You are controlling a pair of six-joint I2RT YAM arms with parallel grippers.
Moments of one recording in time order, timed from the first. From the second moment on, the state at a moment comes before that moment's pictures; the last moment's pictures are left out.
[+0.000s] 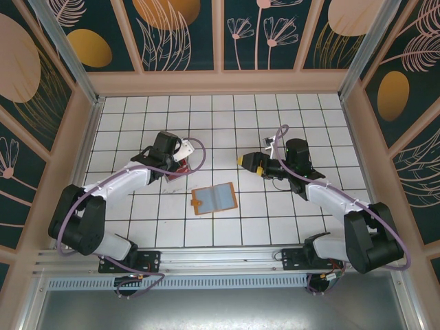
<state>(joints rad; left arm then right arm) -0.46 1.48 0.87 -0.26 -0.26 0.62 0.35 1.27 0.57 0.23 -0.83 0.76</state>
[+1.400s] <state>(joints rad) -0.40 1.53 0.92 -0.27 -0.22 0.56 0.35 1.27 0.56 0.23 -0.83 0.76</state>
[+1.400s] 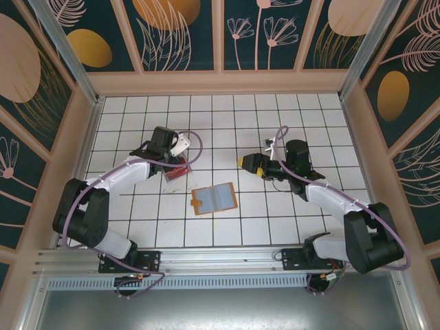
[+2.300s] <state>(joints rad) -0.38 1.56 0.92 -0.19 -0.34 0.53 0.35 1.27 0.56 0.23 -0.83 0.76</state>
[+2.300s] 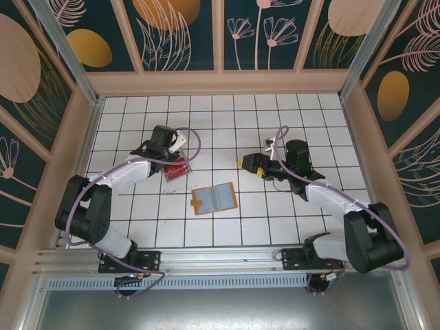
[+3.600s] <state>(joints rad) -0.38 0.65 0.38 -0.08 -0.69 -0.30 0.29 0.97 0.45 0.12 0.18 0.40</state>
